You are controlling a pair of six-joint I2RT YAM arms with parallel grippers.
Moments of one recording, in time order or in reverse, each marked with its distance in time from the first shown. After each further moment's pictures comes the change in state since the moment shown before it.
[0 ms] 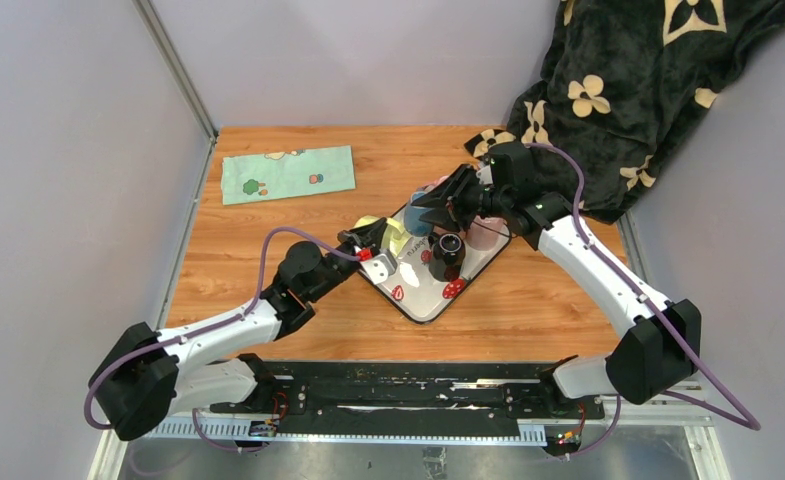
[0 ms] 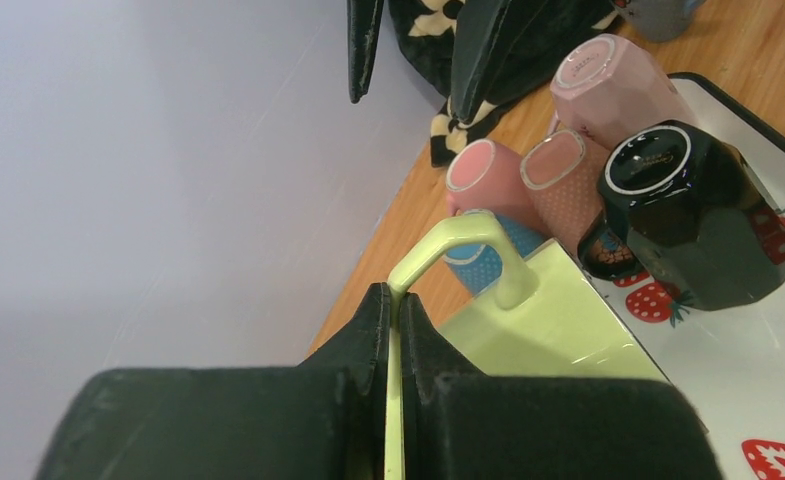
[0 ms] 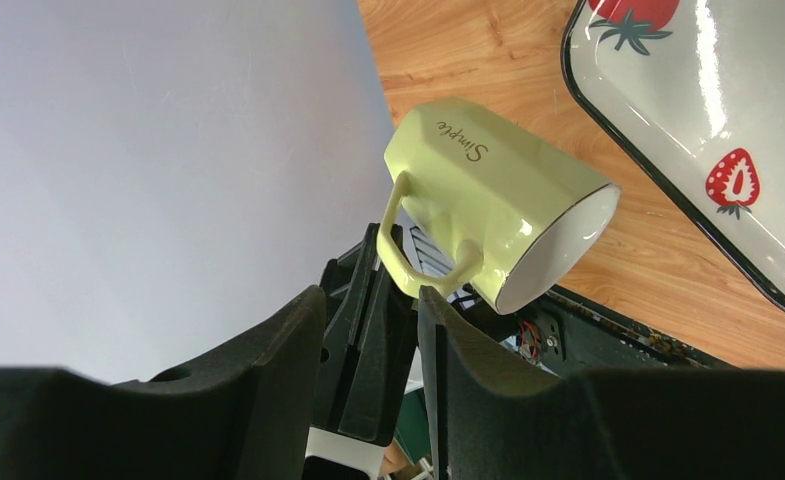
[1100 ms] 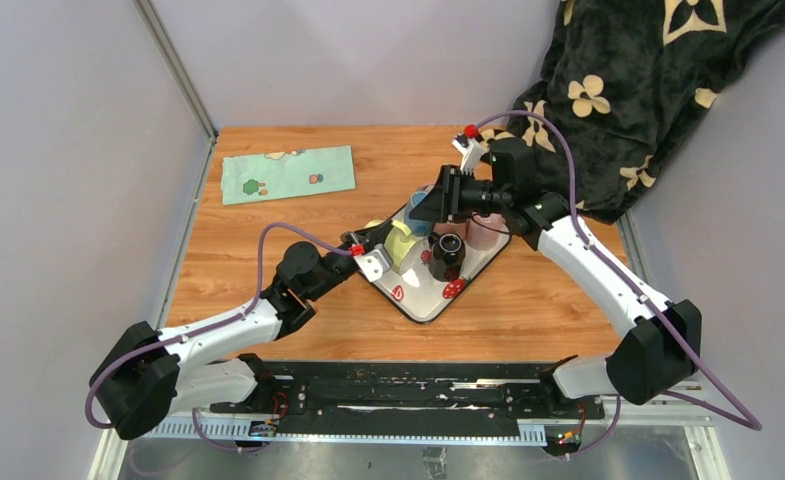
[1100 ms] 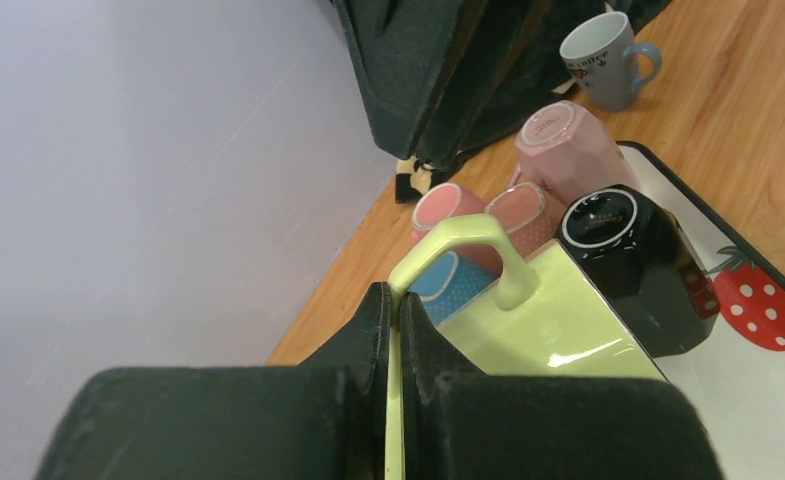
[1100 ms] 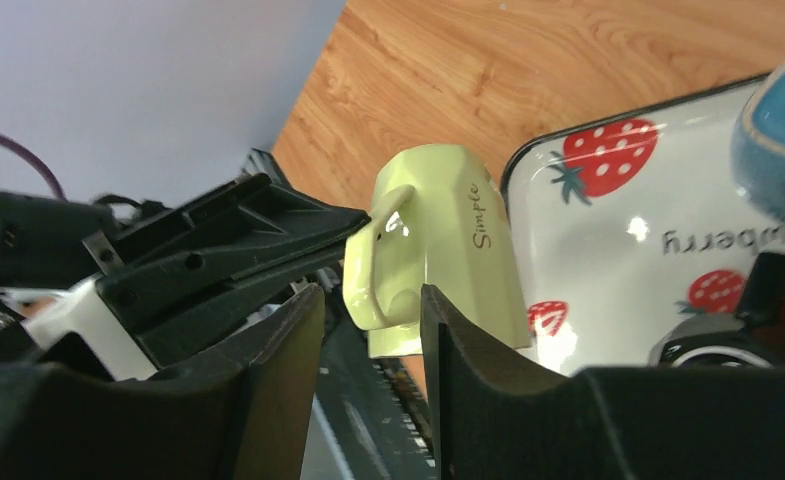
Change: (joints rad) left arm 0.000 0.008 0.000 0.053 0.055 -0.134; right arm 0.006 -0.001 0.000 0.107 -0.160 -0.713
